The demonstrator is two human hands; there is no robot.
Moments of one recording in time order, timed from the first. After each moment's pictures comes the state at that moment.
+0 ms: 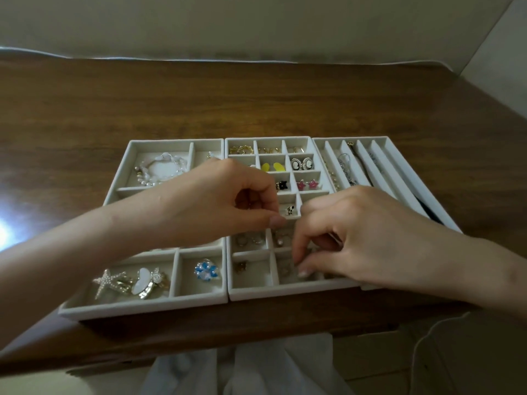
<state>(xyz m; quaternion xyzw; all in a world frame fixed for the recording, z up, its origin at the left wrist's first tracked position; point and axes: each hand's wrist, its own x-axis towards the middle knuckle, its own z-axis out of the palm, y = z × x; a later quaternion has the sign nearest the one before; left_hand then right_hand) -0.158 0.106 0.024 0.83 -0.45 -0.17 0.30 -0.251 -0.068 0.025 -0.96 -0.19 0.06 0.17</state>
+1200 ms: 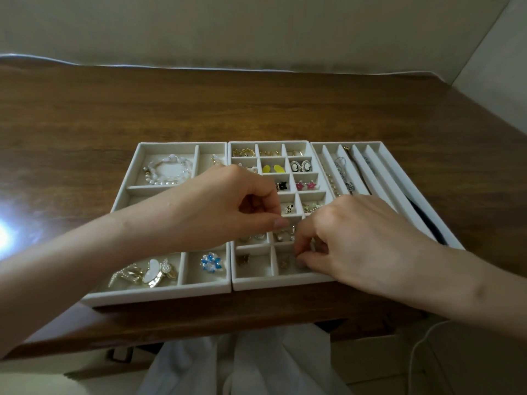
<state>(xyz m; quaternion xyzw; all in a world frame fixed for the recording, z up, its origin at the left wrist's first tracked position) -0.173 0.110 0.026 0.83 -0.44 -0.16 0.31 -0.264 -0.051 0.027 -0.99 -0.11 0.05 0.06</state>
